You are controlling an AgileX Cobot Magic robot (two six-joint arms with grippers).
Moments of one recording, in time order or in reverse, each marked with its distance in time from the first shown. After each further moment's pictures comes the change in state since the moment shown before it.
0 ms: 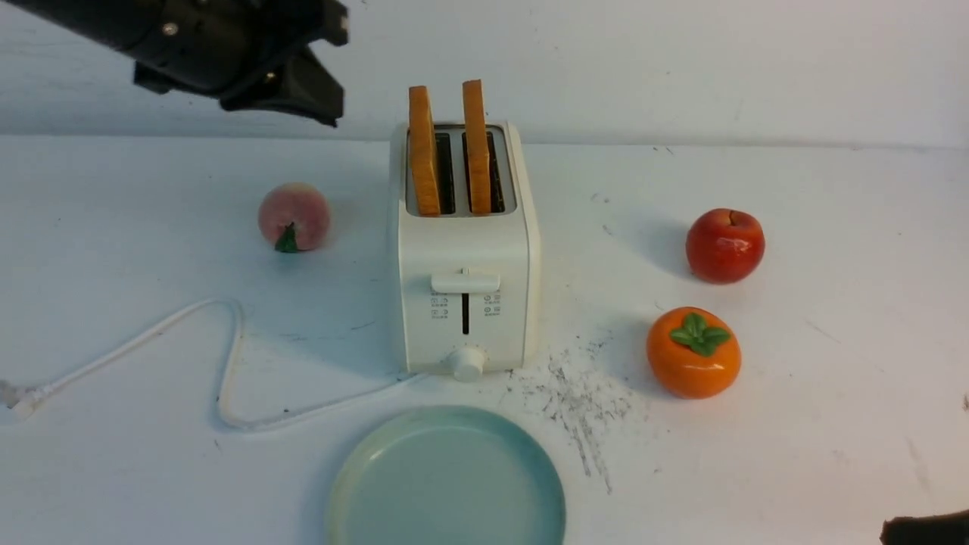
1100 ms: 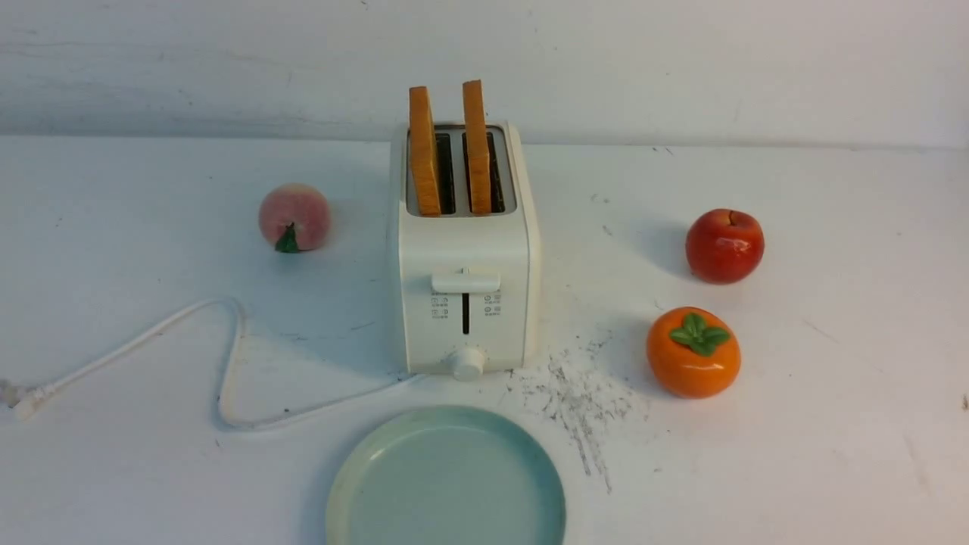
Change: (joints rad) right arm 0.000 -0.720 0.600 0.106 -0.878 0.337; left arm 0.164 -1.263 0.945 0.206 -0.531 -0.540
